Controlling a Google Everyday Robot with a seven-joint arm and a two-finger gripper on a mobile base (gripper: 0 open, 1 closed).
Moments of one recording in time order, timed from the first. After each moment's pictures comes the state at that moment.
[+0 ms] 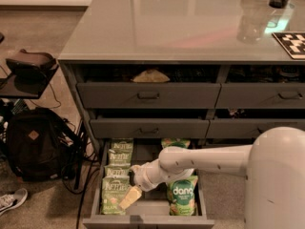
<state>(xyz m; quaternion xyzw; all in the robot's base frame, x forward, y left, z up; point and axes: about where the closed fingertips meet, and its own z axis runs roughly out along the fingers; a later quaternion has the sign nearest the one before) 0.475 0.106 0.419 -0.53 0.74 0.35 0.22</state>
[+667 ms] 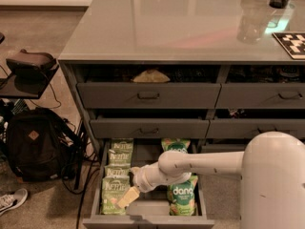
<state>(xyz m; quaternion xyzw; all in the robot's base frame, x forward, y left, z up) 0.485 0.118 0.389 -0.50 0.75 0.37 0.23</state>
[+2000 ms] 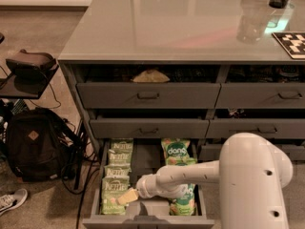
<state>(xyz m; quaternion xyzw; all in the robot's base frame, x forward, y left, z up) 0.516 0.103 0.290 -0.34 0.85 0.32 0.22</state>
